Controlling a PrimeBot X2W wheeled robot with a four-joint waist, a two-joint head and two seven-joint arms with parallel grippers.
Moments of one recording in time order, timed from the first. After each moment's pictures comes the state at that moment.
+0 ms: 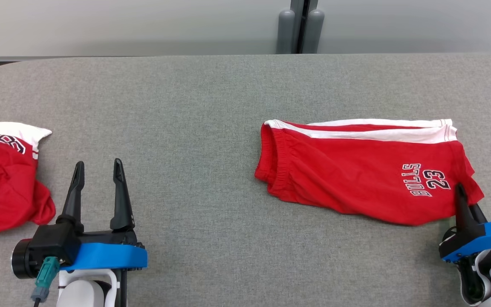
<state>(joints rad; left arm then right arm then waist) -0.13 0.05 0.00 0.15 -0.15 -0.05 -0.26 -0.36 -0.26 -0.03 0.75 0.53 0.13 -0.26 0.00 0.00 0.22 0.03</state>
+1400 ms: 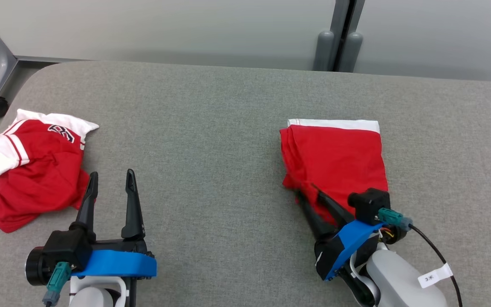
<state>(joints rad) -0.11 0.05 -0.05 0.17 -0.18 -0.05 -0.26 -0.48 -0.13 0.56 0.68 0.51 0.13 -0.25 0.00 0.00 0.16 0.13</state>
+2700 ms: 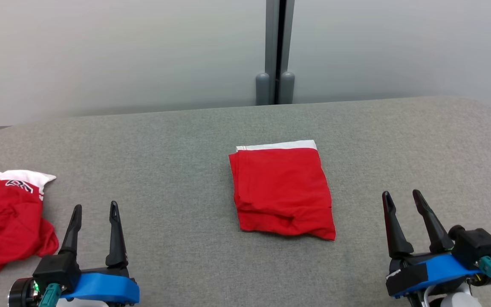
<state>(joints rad) -0.03 0.09 0.00 0.21 -0.15 -0.03 -0.25 -0.11 -0.08 0.03 0.25 0.25 0.13 -0.25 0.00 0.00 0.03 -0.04</state>
